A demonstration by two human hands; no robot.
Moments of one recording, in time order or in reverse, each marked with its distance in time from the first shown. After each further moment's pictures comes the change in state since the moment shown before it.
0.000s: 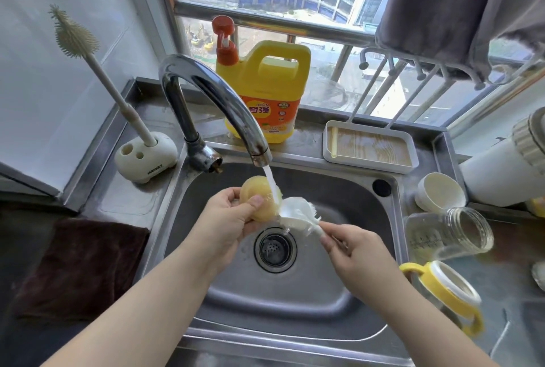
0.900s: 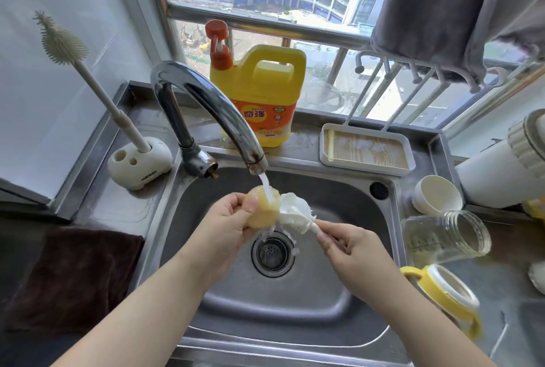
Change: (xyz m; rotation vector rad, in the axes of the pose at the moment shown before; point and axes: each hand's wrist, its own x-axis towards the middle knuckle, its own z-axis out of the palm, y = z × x) left_hand 0.006 -0.009 -0.003 0.035 -0.120 0.013; right_hand 0.007 -0.006 -0.009 0.183 -0.030 0.047
